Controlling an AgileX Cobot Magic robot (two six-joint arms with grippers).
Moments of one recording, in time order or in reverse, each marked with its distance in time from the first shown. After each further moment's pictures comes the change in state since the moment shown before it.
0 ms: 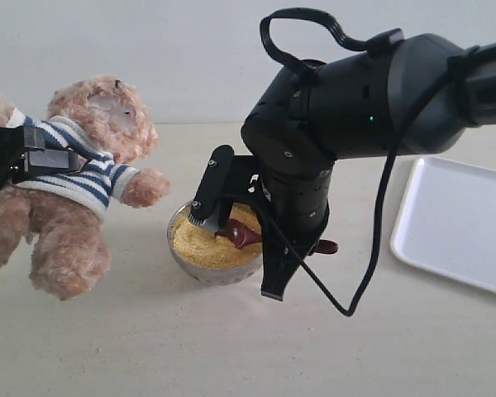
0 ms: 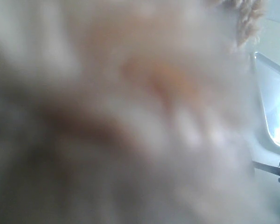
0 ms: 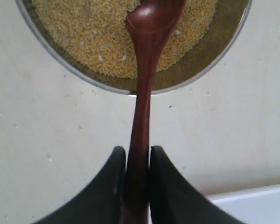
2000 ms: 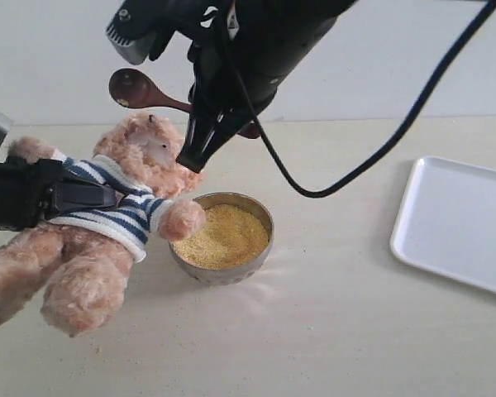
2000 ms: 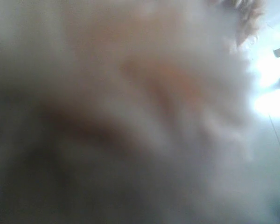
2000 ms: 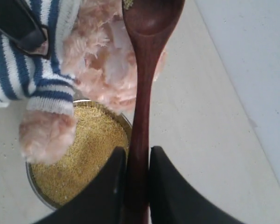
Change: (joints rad) left arm 0.010 0.184 0.039 -0.126 0.259 0.128; right arm 0.000 -0.148 -0.238 0.183 -0.133 -0.116
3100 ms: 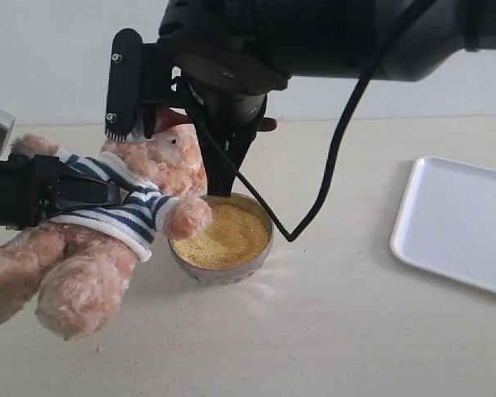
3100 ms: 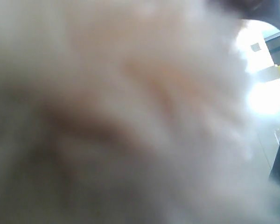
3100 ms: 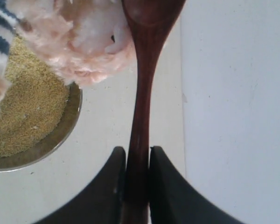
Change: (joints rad) left arm 0.000 0.000 0.000 0.000 0.075 0.000; right arm 0.128 0.114 -0.037 -0.524 0.153 0.108
